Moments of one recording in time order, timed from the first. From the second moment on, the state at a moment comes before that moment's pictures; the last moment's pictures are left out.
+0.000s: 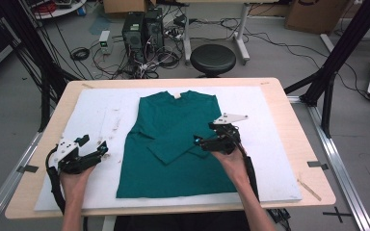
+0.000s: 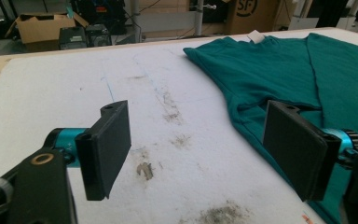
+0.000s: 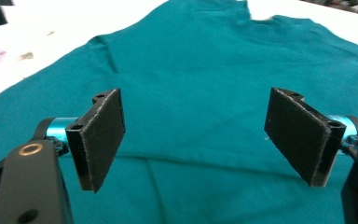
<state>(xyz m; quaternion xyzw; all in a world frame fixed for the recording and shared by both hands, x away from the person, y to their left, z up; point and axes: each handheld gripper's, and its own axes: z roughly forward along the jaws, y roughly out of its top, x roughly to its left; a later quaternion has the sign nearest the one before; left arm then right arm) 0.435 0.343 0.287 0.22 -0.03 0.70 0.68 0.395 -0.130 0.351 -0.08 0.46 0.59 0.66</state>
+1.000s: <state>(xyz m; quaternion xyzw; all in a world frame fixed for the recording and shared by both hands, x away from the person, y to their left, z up) 0.423 0.335 0.281 0.21 -0.07 0.71 0.66 0.427 -0.258 0.313 -0.03 0.33 0.68 0.65</state>
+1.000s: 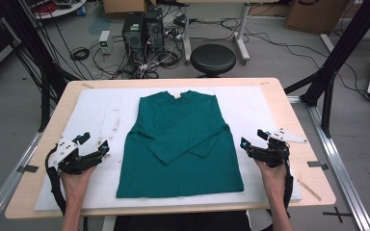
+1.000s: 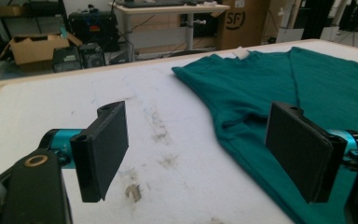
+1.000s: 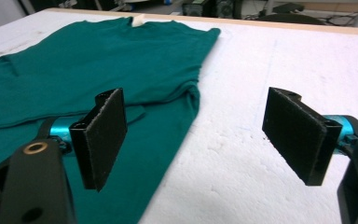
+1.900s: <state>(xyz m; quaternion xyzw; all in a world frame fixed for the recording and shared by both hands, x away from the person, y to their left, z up) 0.397 0.316 0.262 0.26 -0.03 0.72 0.65 0.428 -0.263 0.310 -0.01 0.35 0.67 0.66</state>
